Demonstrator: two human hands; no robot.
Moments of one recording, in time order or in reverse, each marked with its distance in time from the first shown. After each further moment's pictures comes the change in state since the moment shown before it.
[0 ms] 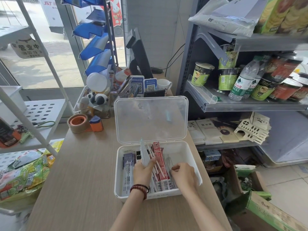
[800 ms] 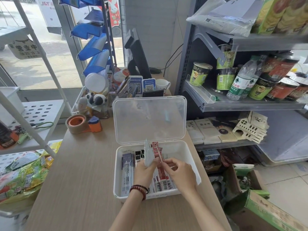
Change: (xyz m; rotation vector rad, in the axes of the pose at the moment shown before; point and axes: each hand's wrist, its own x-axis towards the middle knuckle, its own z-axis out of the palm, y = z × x) left_hand 0.000 0.002 0.001 0.035 -0.089 0.038; right_hand -0.024 -0.014 -0.025 0.211 -0.006 -0.285
